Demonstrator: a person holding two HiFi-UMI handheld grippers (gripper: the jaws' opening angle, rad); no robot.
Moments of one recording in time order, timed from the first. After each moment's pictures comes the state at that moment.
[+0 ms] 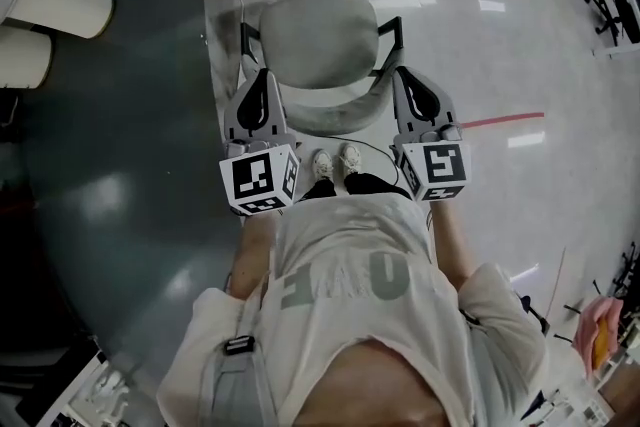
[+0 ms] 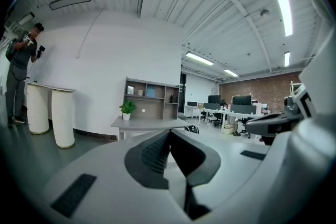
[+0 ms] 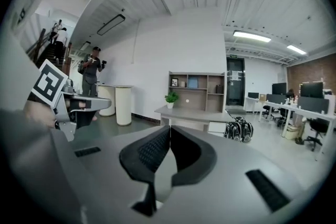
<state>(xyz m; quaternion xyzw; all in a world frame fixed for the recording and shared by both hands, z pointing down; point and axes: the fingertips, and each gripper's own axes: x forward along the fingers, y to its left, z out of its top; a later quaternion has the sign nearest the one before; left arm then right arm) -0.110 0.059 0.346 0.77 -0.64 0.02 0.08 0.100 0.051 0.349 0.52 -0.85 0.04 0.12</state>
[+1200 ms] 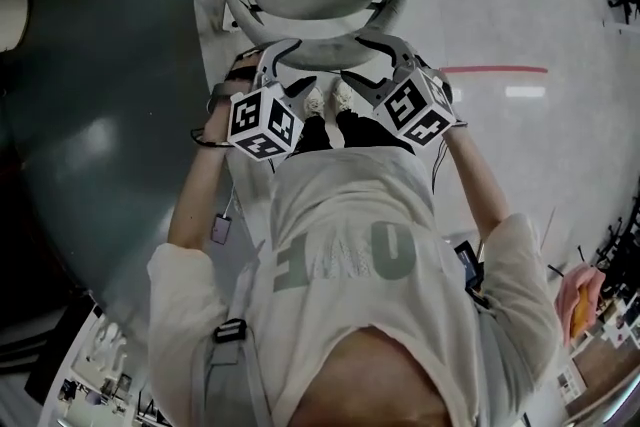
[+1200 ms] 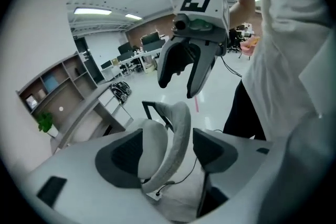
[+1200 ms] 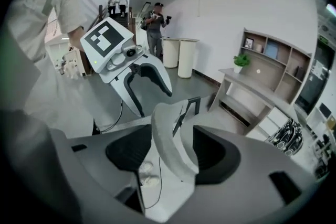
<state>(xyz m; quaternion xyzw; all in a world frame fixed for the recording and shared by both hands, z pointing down) -0.034 0.137 0.518 0.88 -0.21 0.43 -0.04 0.017 0.131 0.500 0.16 -0.91 0.04 0.39</state>
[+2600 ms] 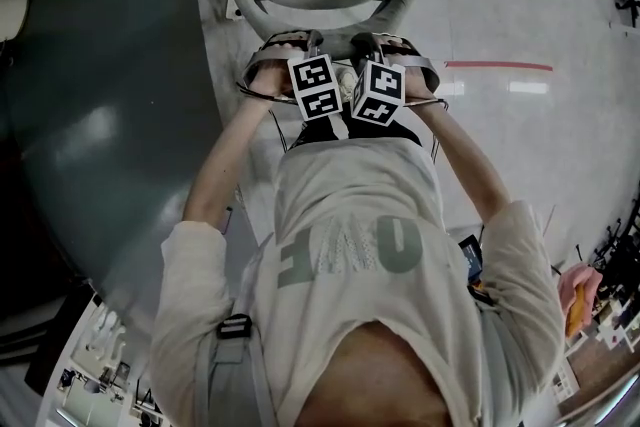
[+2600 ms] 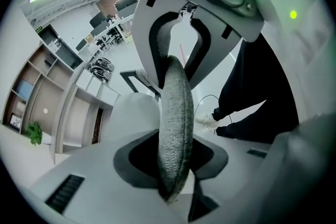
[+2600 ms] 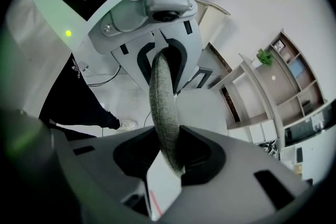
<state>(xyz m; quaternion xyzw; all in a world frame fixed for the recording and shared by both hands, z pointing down) -0.011 0.128 0.621 0.78 -0.14 0.61 -0.05 0.029 0.131 0.617 0.11 -0.80 -0.11 0.58</state>
